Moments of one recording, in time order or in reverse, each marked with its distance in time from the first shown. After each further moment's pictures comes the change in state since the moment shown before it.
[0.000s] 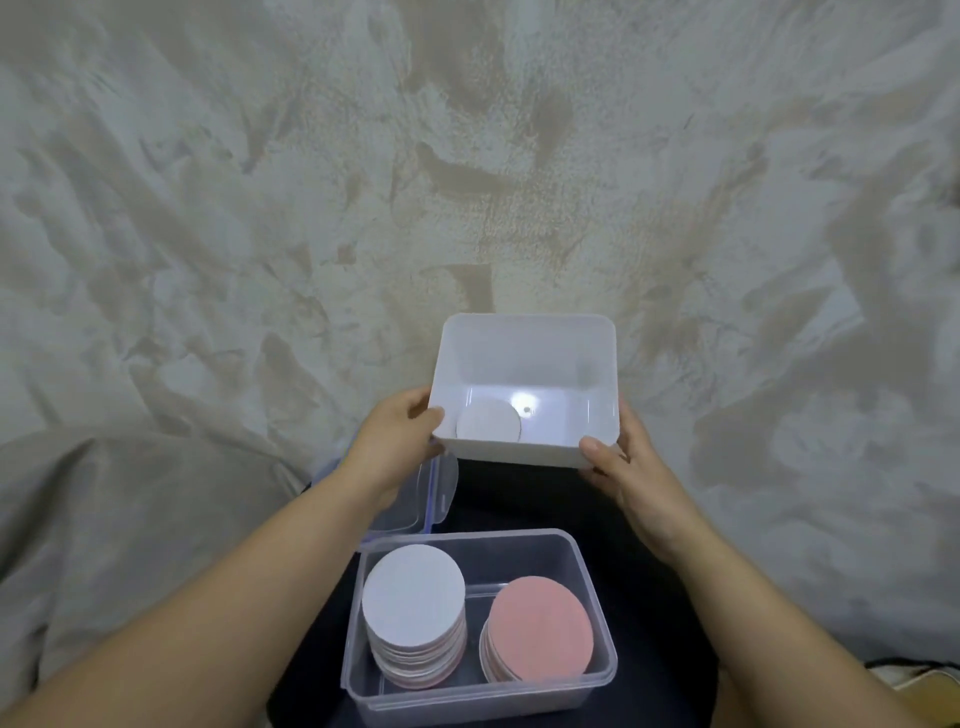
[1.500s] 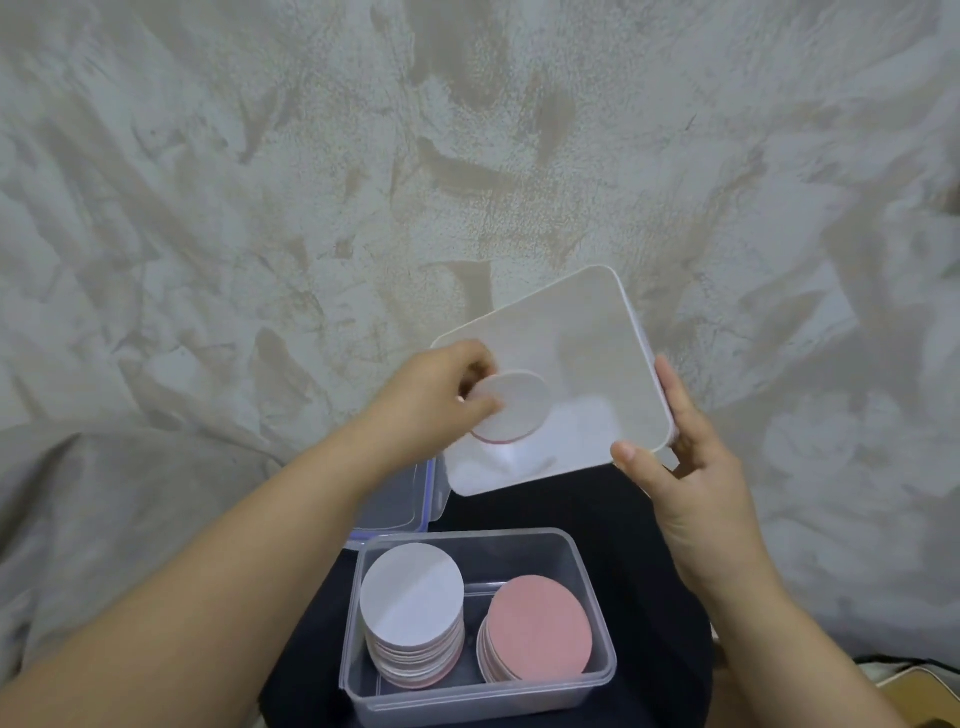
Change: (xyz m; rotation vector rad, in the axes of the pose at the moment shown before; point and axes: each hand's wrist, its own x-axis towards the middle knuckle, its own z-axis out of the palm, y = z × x) left_hand -0.012 0.050 0.005 0.605 -0.134 0.444; right_hand -0.044 -0.048 0.010 0.010 0.265 -0.301
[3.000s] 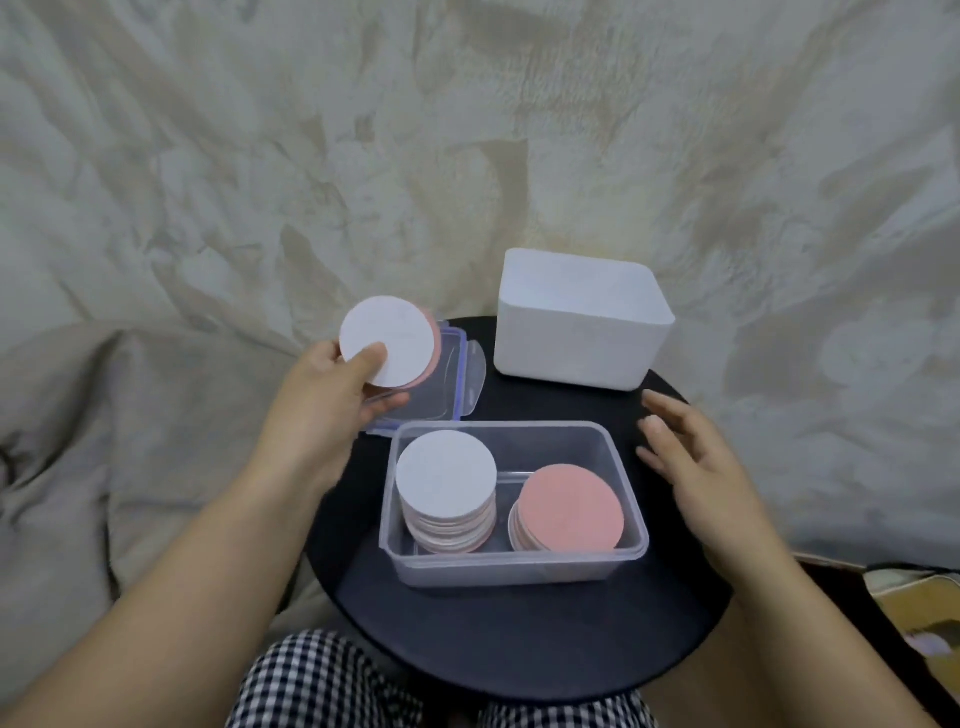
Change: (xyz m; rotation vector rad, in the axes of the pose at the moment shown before) left_hand -0.083 -0.060 0.006 -0.860 0.484 -0.598; right_hand -0.048 0.064 -0.012 -0.184 -0.057 0.372
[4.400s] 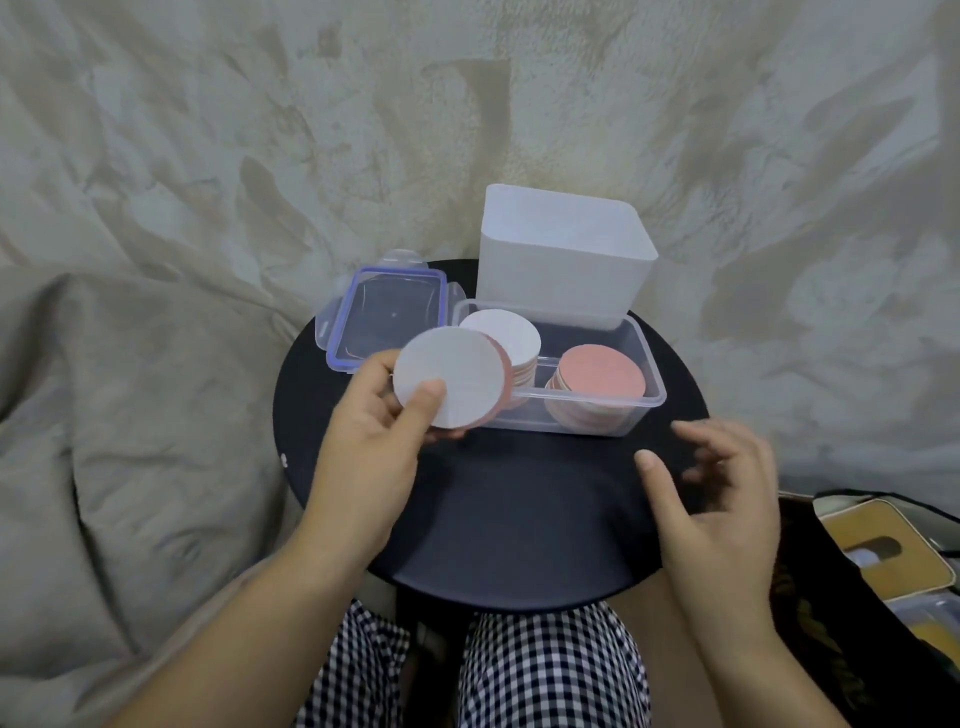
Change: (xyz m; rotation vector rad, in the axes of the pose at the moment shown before) left_hand -0.080 -0.040 0.011 0.016 -0.204 0.196; right_hand -0.089 0.002 0.010 -0.285 0.376 -0.379
